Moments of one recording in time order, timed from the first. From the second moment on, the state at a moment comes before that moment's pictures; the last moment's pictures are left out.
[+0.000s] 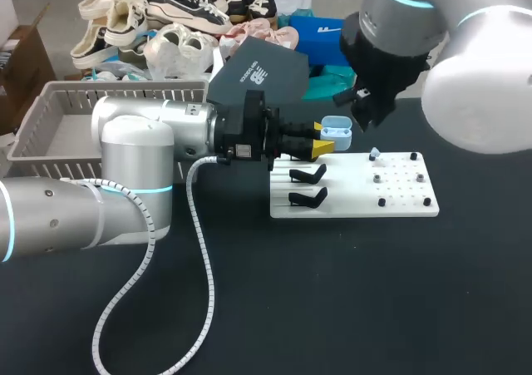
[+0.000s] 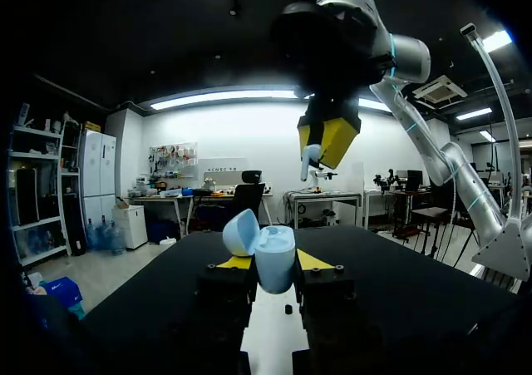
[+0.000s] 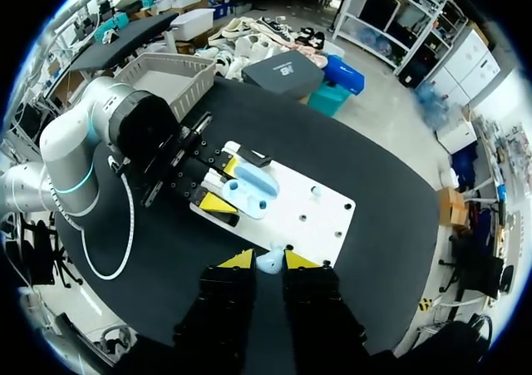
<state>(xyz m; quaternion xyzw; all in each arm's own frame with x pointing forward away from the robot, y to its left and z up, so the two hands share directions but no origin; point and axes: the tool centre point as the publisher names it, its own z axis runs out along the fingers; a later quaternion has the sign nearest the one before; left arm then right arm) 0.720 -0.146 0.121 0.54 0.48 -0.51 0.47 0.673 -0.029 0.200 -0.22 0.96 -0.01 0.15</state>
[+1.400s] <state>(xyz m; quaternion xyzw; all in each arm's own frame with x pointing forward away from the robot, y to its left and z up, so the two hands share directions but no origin) 0.720 -0.146 0.121 0.54 0.48 -0.51 0.47 0.683 -0.035 0.192 0.00 1.00 -0.04 0.09</state>
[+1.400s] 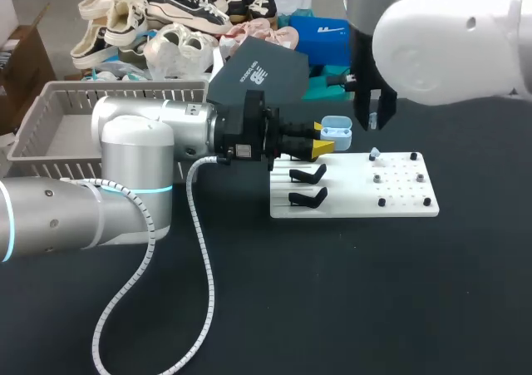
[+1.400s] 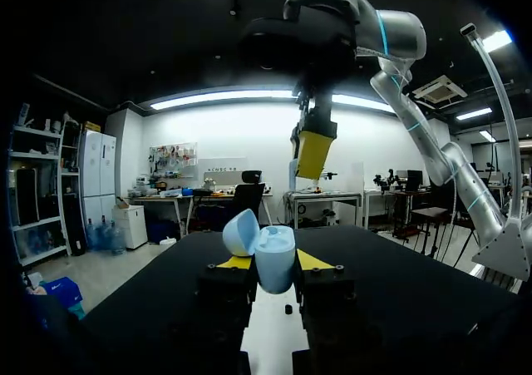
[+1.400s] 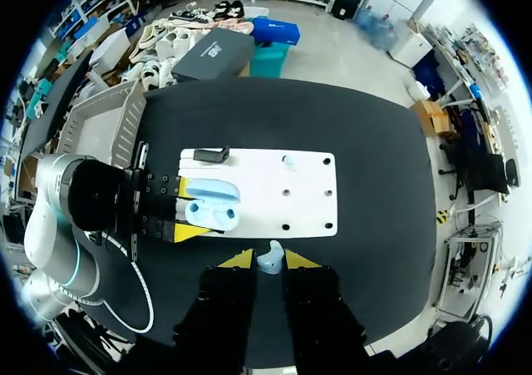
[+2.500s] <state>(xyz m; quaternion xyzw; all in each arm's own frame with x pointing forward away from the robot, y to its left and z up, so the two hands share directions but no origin) 0.720 -0.146 0.121 0.54 0.48 -0.51 0.47 0.694 -0.017 0.184 0.15 0.98 -0.05 0.08</state>
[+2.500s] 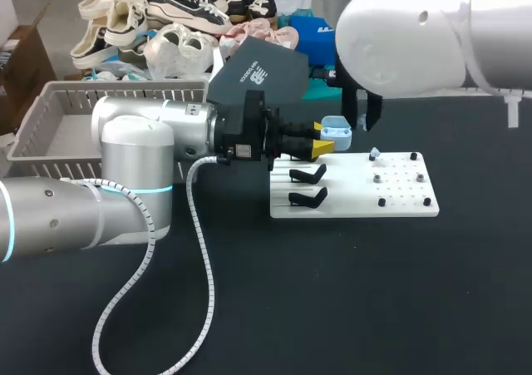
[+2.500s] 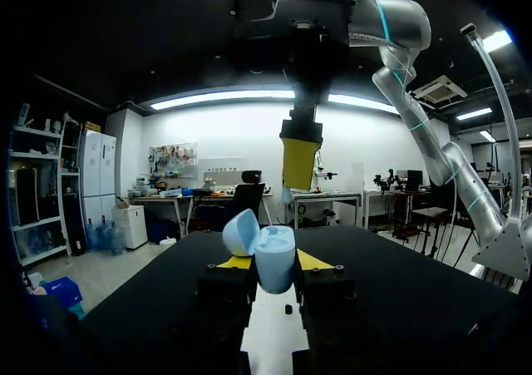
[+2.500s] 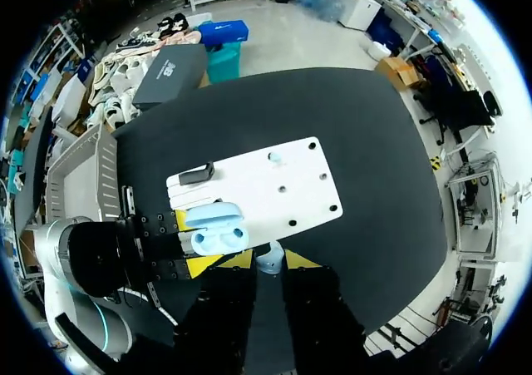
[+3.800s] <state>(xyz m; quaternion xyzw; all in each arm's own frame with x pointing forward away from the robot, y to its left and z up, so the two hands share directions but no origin) 0.720 -0.146 0.121 0.54 0.48 -0.51 0.47 0.706 0.015 0.183 0.25 0.96 -0.02 0.11</state>
